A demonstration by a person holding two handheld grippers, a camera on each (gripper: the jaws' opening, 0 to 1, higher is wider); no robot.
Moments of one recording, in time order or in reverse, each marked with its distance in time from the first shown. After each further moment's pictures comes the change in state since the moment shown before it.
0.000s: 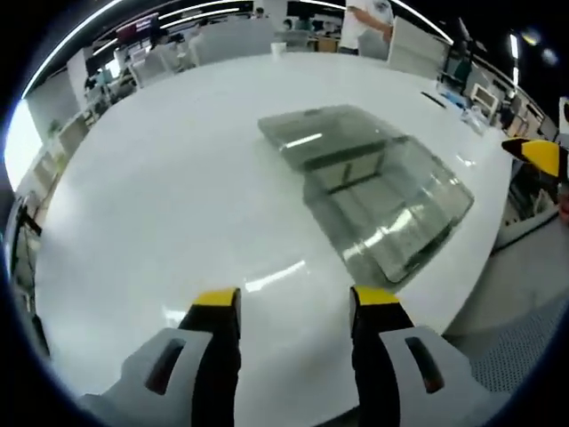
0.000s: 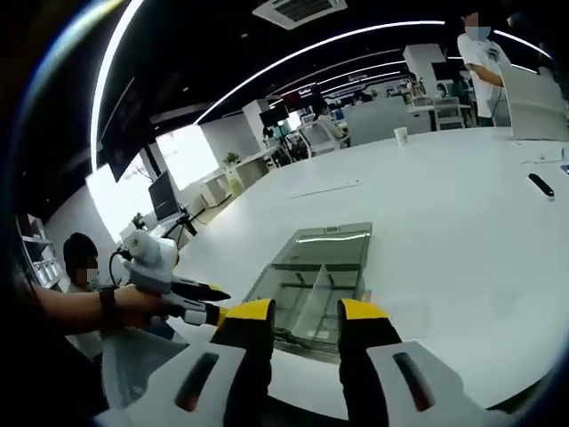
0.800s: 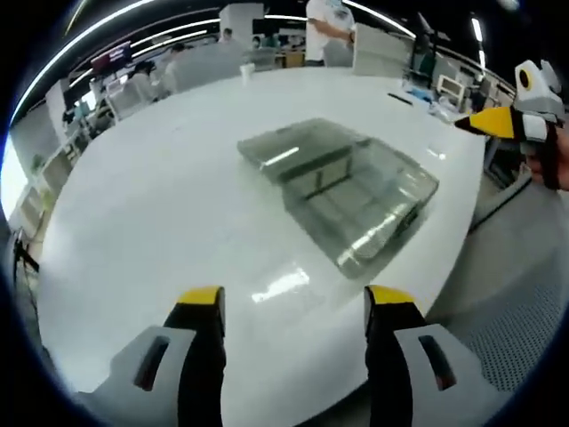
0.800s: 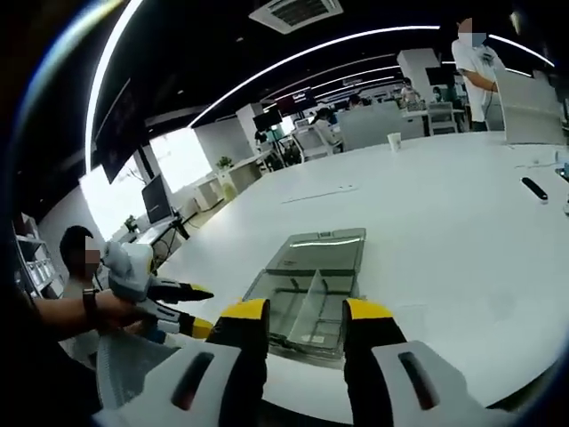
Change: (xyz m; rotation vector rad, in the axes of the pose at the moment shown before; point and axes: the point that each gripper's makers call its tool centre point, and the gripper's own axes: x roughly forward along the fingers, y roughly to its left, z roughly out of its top) left arm -0.024 -0.006 0.002 0.094 -0.088 -0.097; right arm -0.001 -0.005 0.003 -0.021 -0.018 -0.069
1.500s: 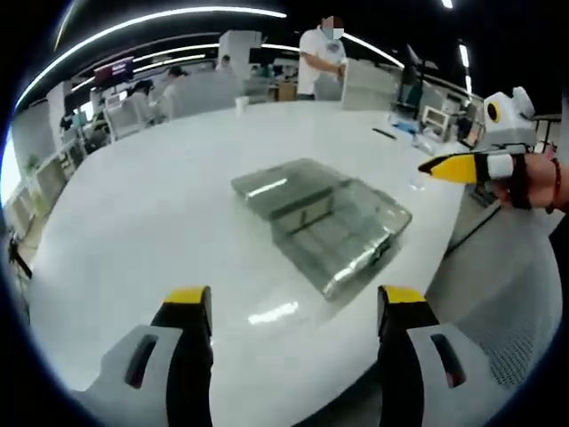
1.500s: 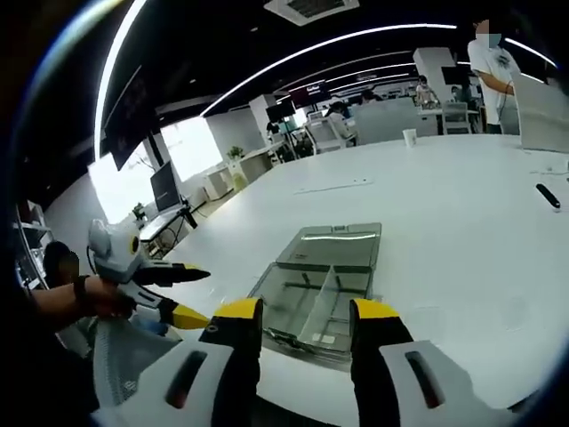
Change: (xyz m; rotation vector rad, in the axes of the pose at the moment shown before) left arm -0.023 -0.011 0.024 0.046 -0.143 -0.056; right arm 0.011 0.011 -0.004 -0.023 0.021 0.052
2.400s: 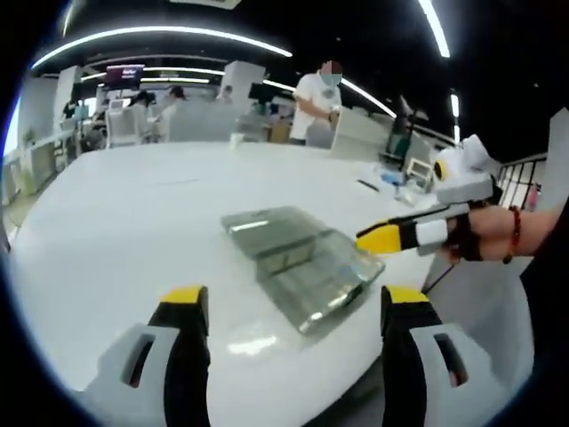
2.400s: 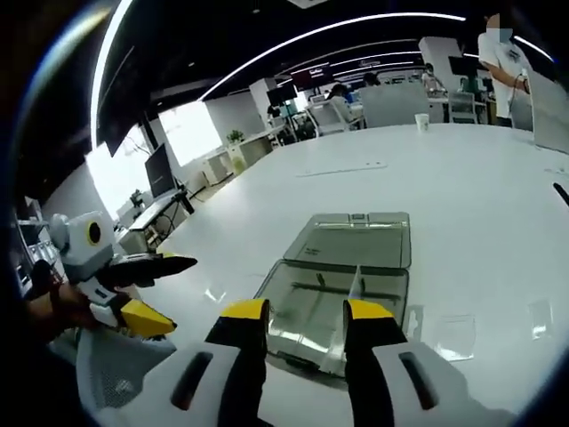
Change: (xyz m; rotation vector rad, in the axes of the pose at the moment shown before) left arm -0.023 -0.007 0.033 -0.135 -0.246 -0.104; right arm 0.055 0.023 -0.009 -0.018 0.069 0.009
